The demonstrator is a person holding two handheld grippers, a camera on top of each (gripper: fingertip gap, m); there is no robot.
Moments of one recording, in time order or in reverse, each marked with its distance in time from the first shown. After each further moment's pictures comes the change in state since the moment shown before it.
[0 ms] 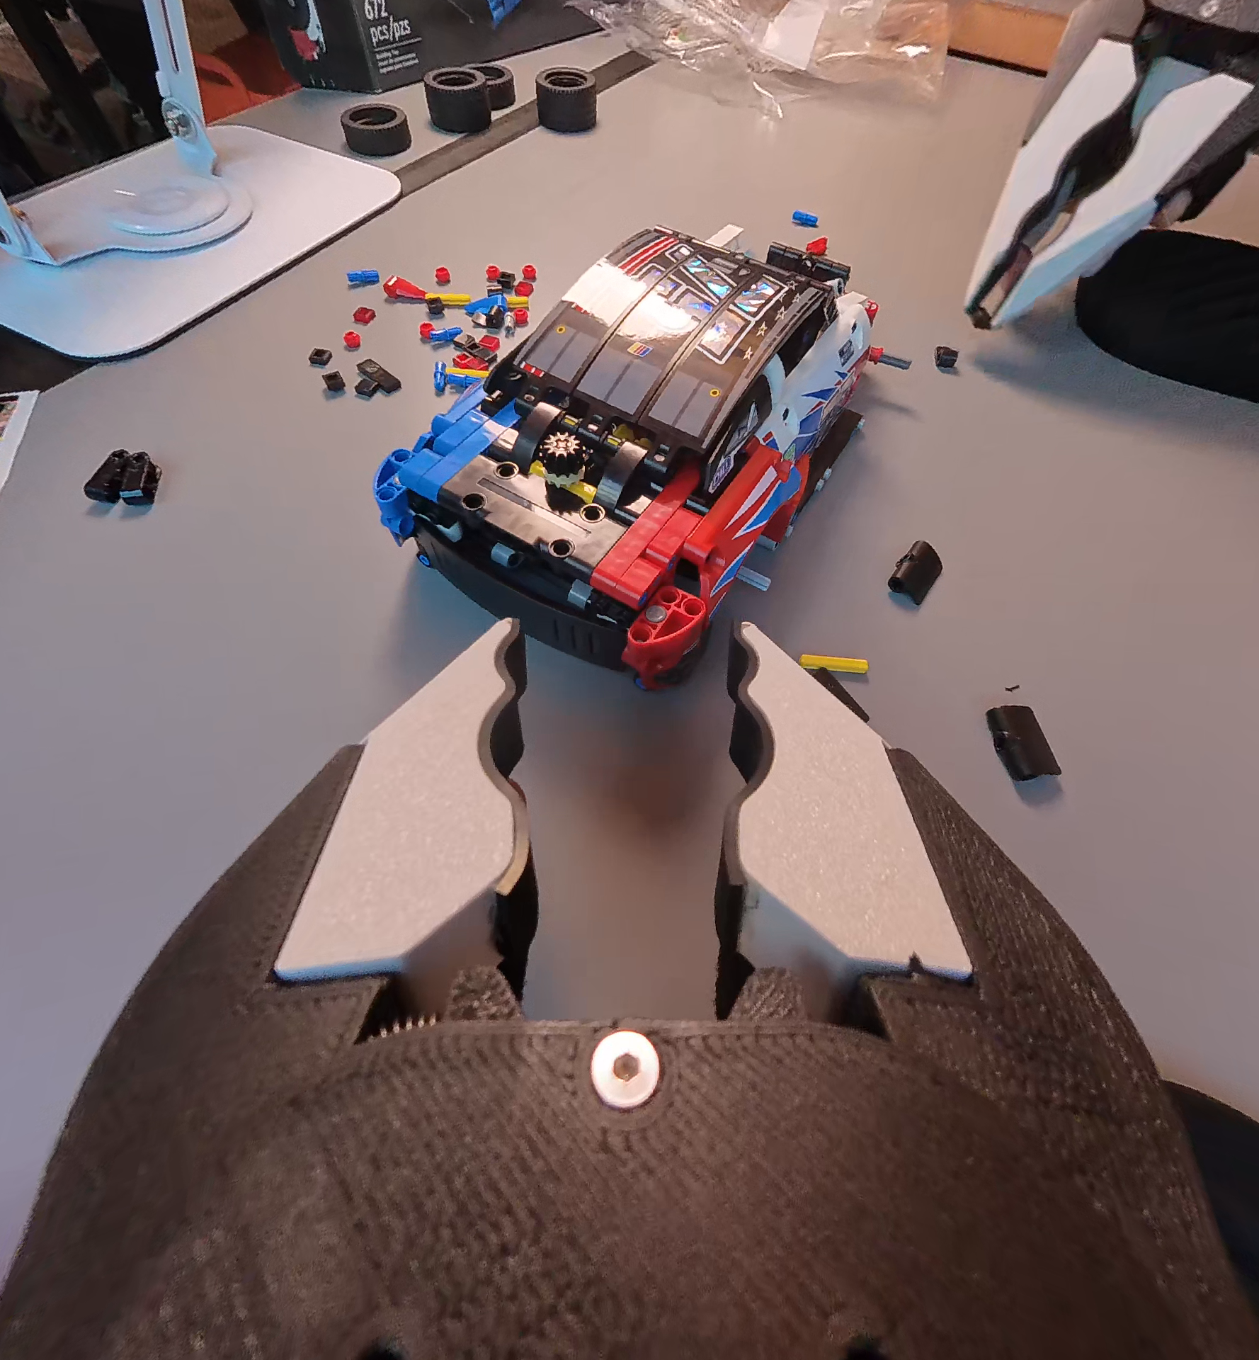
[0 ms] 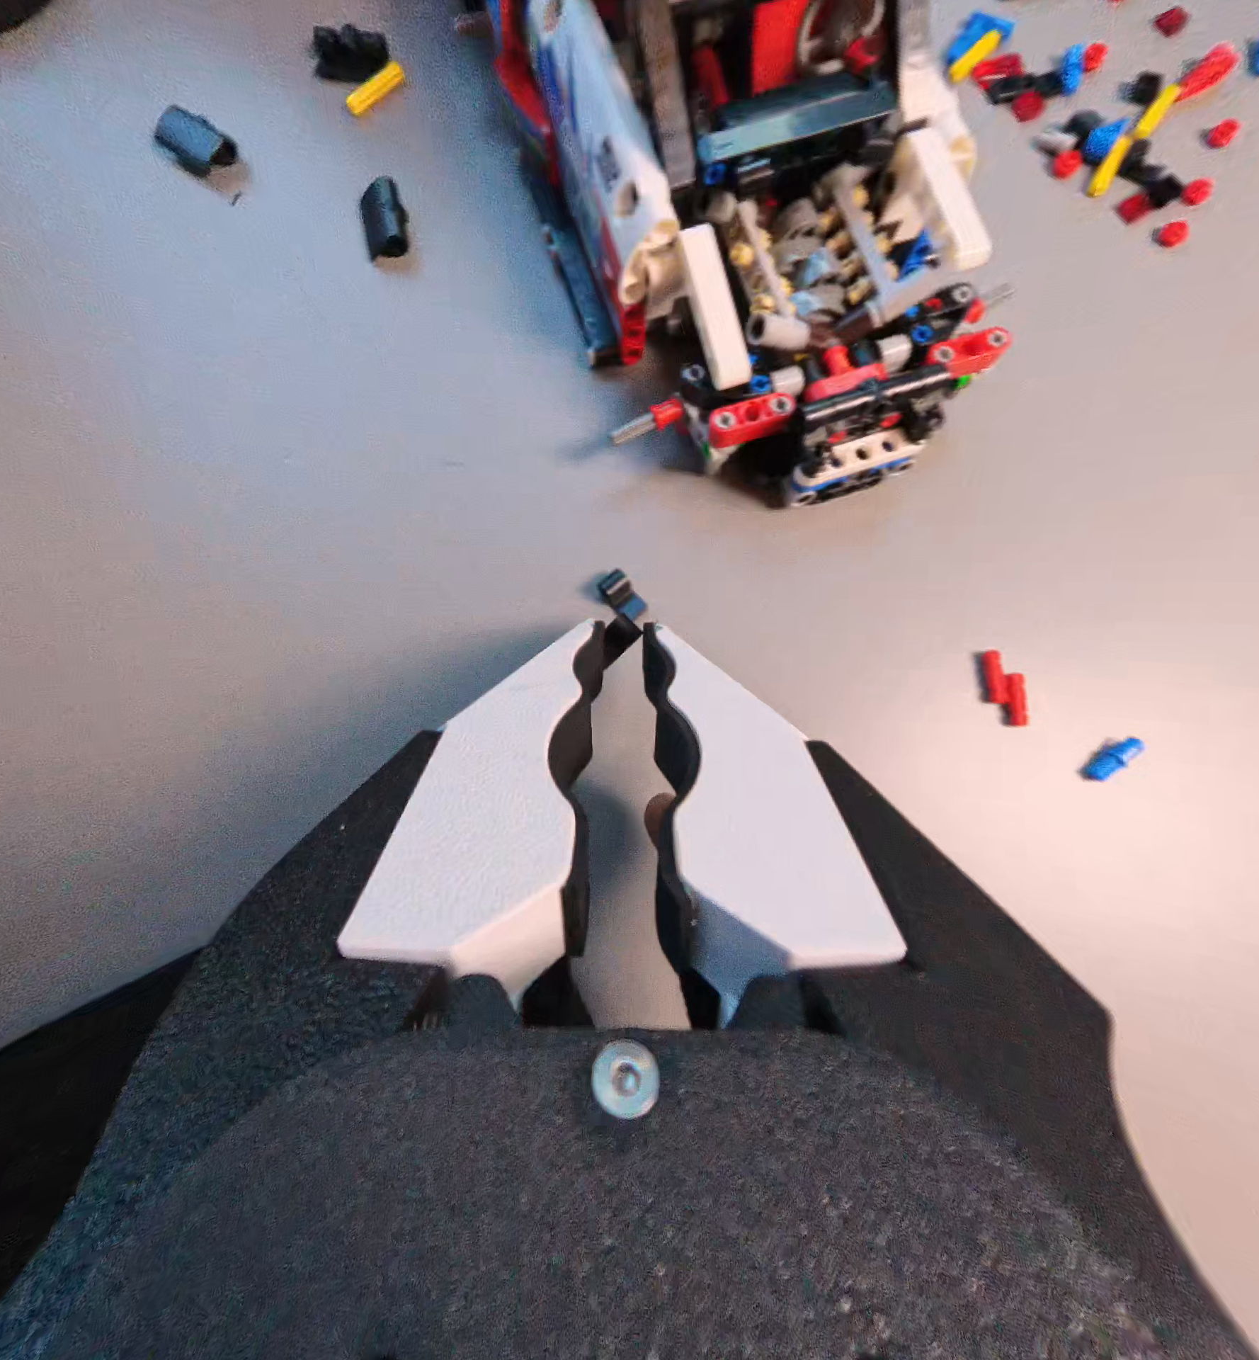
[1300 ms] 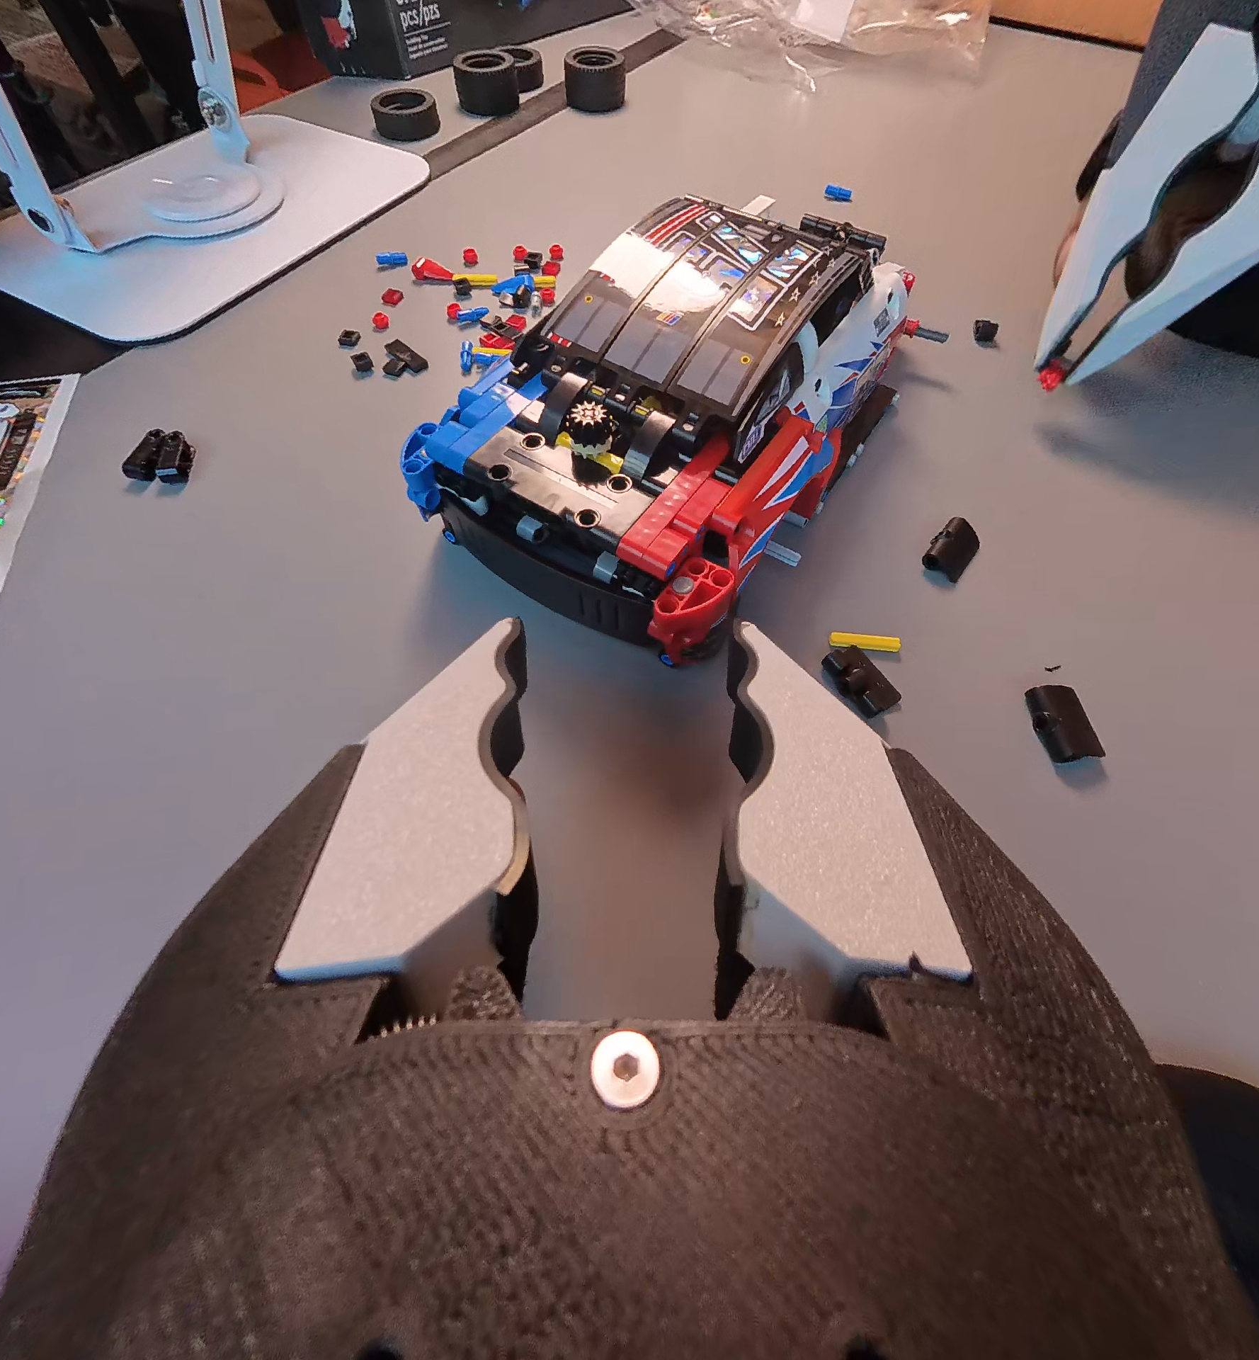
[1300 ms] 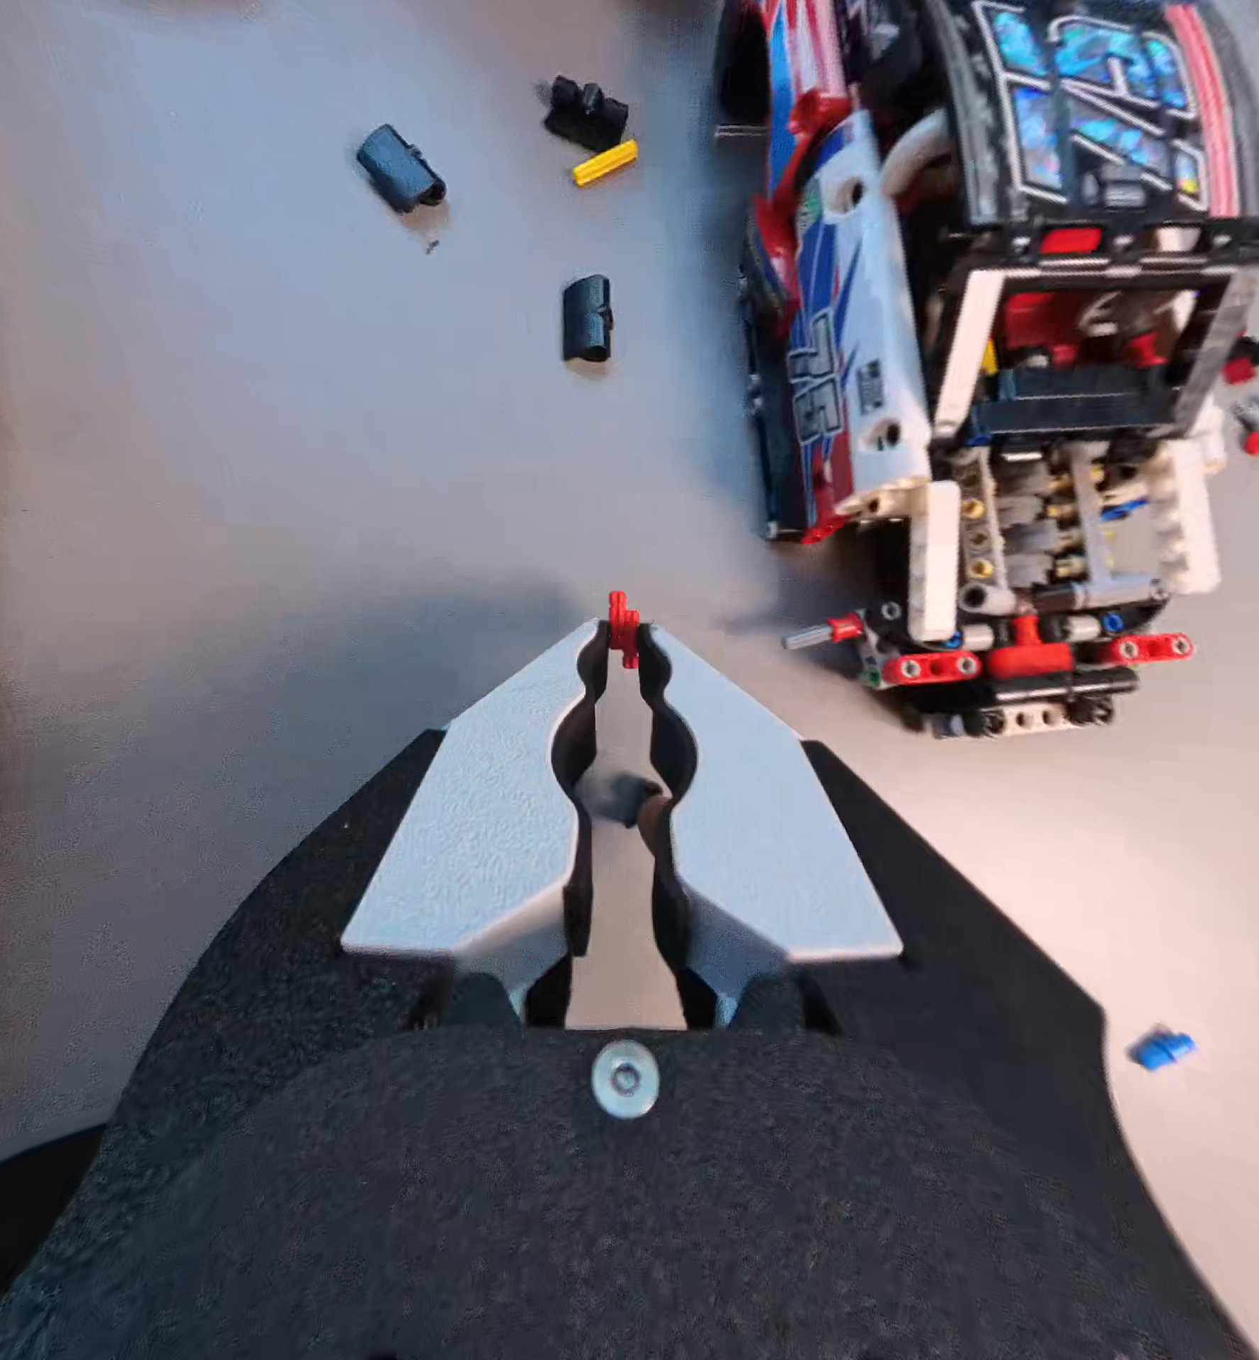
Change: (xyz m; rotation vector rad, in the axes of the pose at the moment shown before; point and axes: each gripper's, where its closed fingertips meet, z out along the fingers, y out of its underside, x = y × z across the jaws) left arm -0.008 0.008 -0.002 -0.008 -0.037 0.013; right arm -0.048 -0.035 0.032 -0.053 -0.074 -0.228
